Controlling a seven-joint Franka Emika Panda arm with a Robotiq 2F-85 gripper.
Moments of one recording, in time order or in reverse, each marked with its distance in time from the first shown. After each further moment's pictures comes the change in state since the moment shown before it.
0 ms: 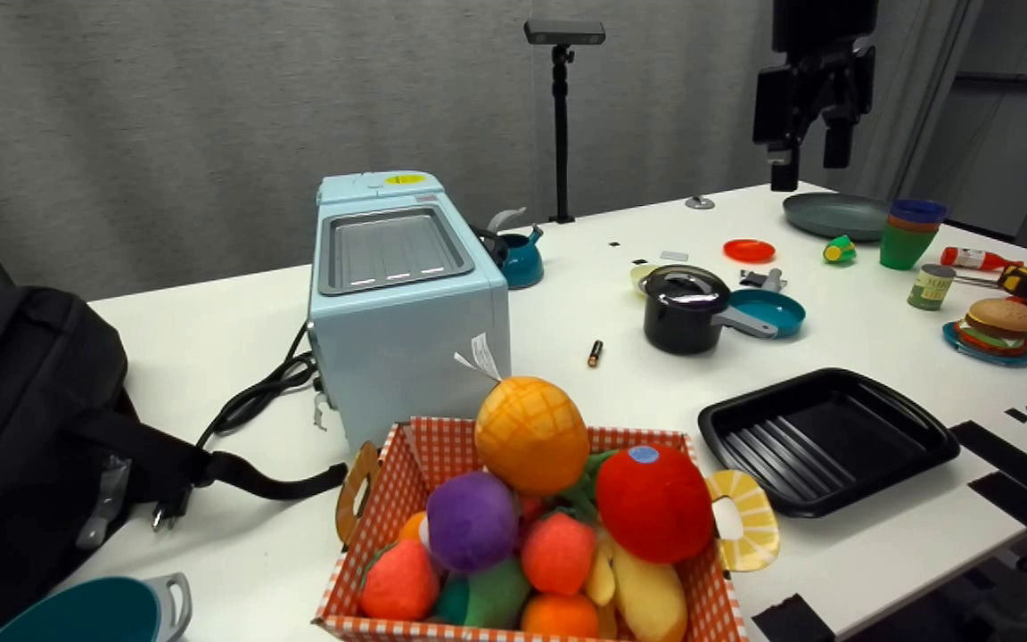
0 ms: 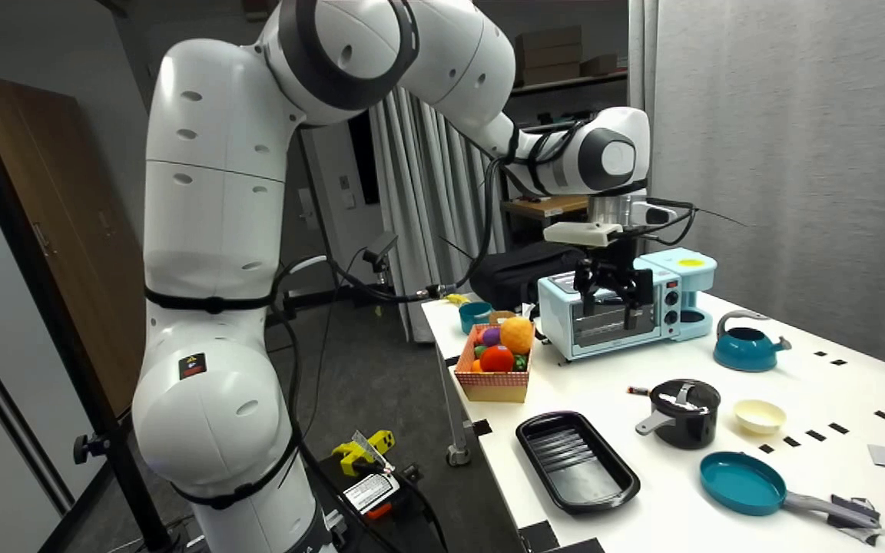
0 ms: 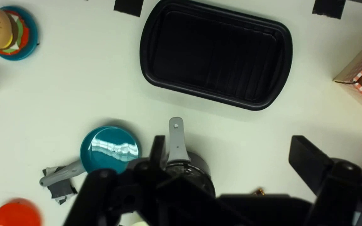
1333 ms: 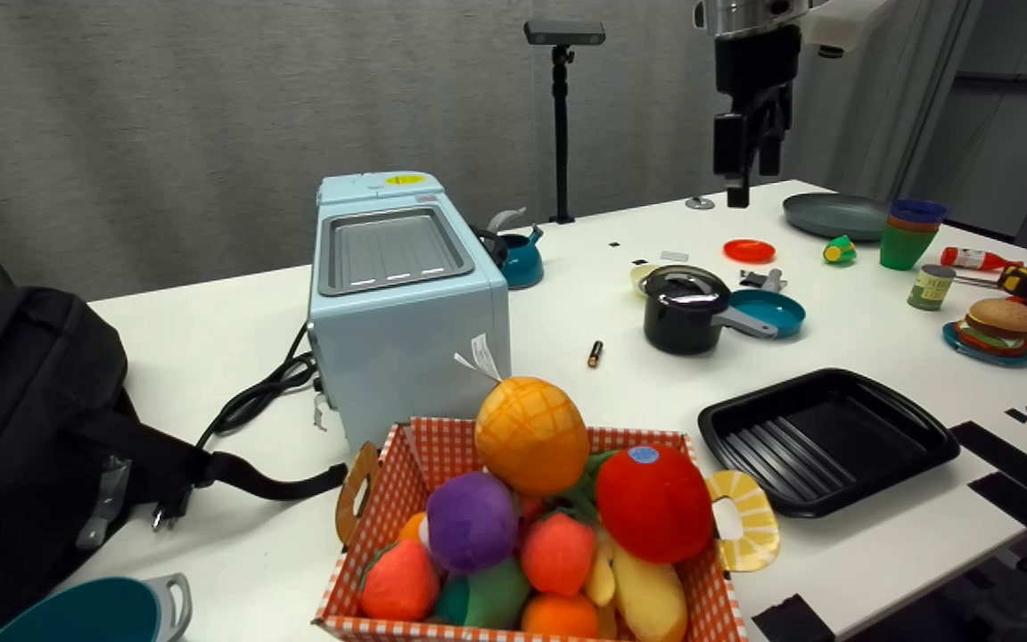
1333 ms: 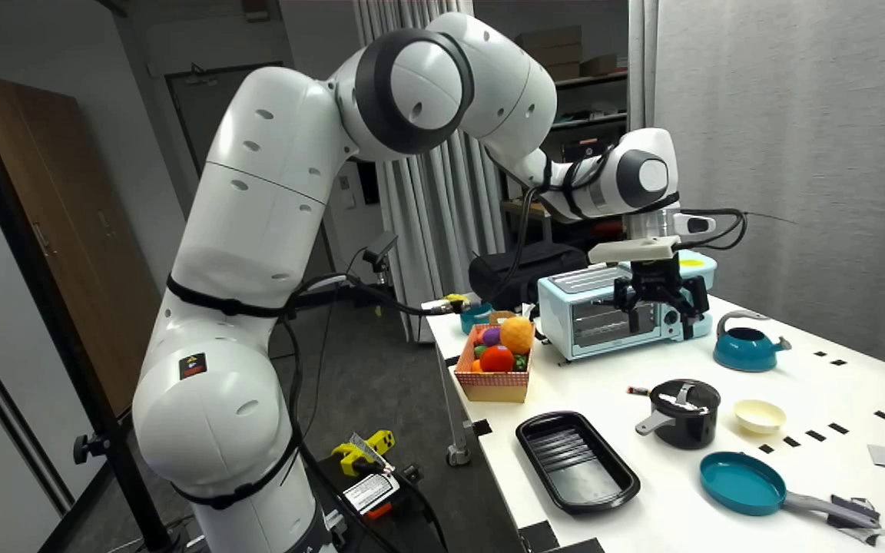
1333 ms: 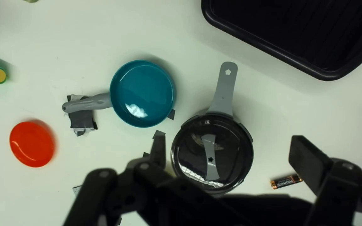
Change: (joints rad) arm 0.001 0.211 -0.034 0.224 -0.148 0.039 -0.165
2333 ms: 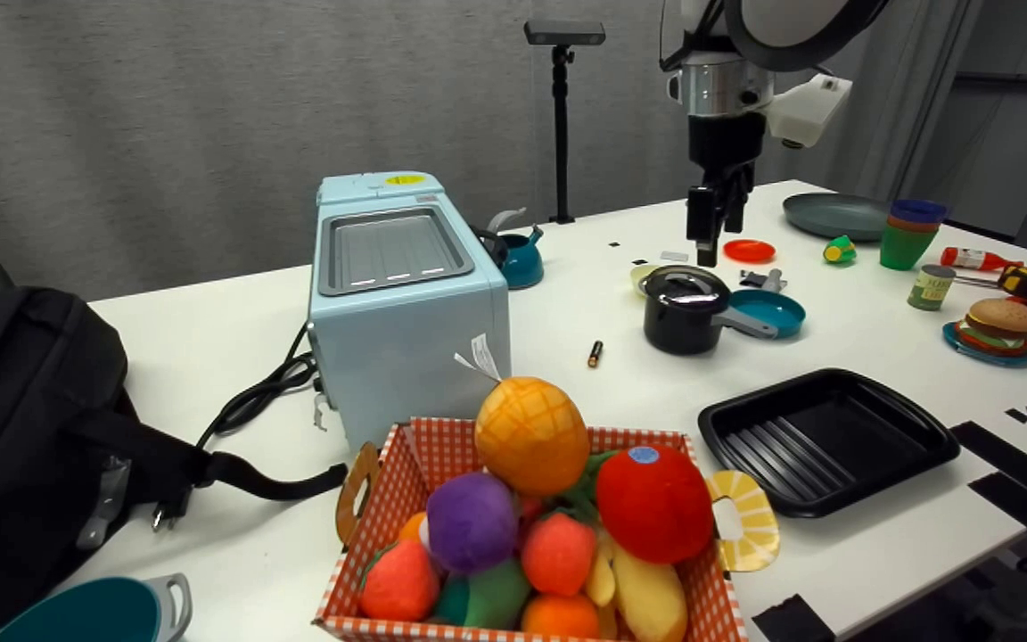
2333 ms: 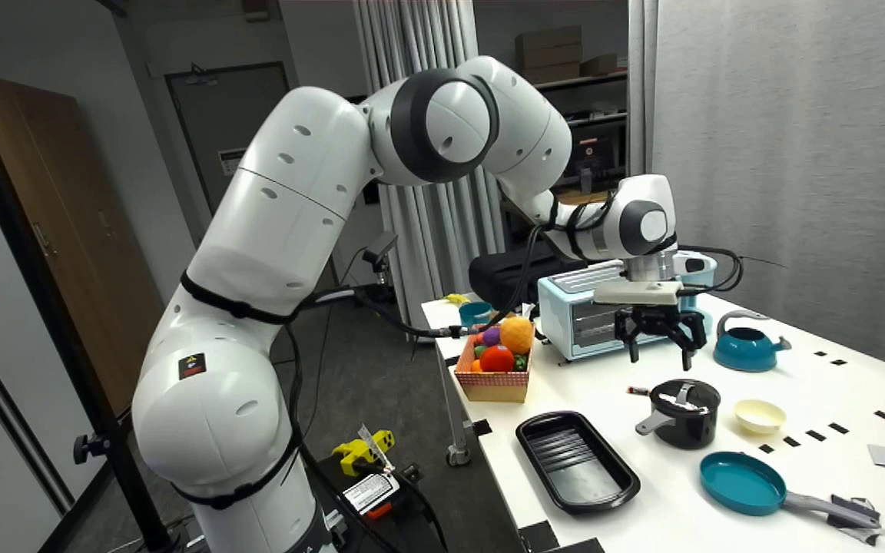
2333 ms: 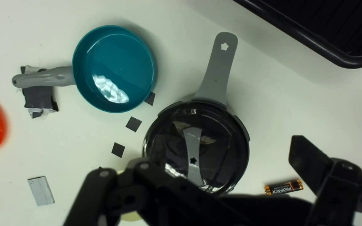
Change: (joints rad) arm -0.004 0.130 0.012 0.004 0.003 0.179 -0.049
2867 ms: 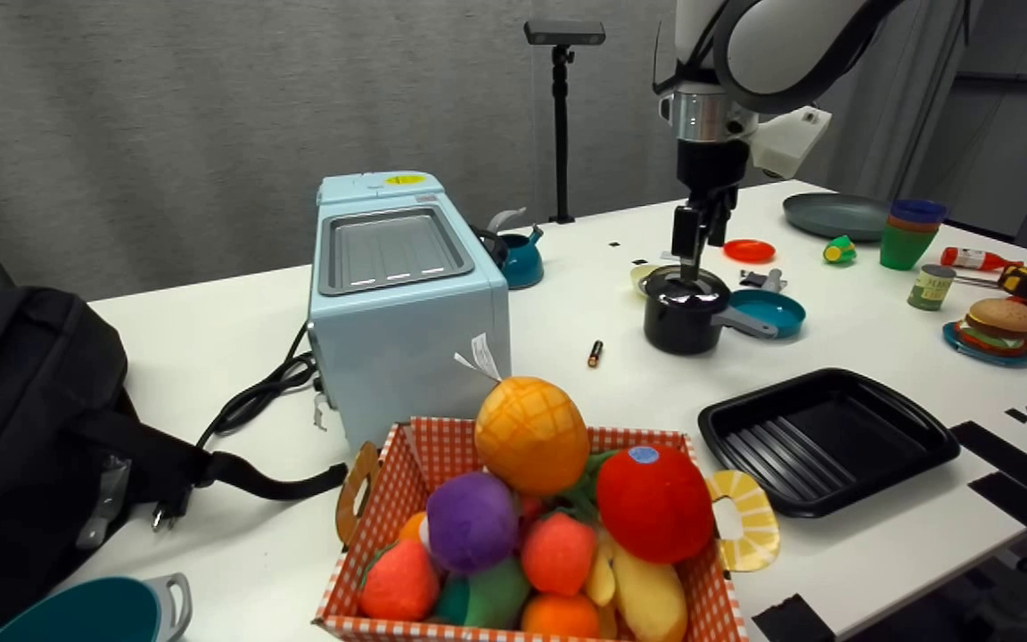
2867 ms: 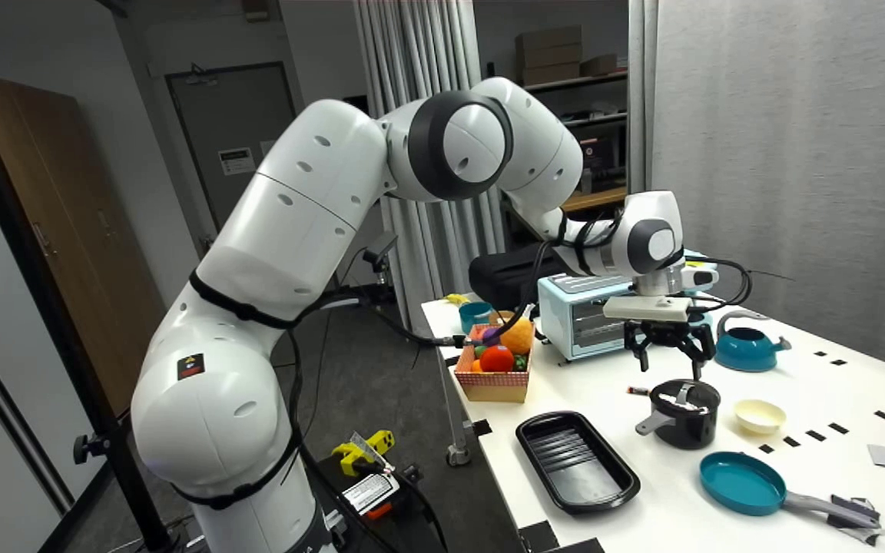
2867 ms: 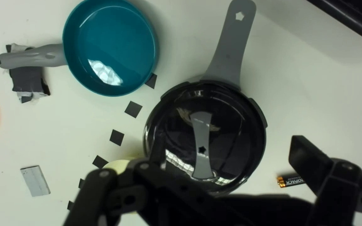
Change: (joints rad) arm -0.010 0.076 -0.005 0.049 0.003 0.084 -0.009
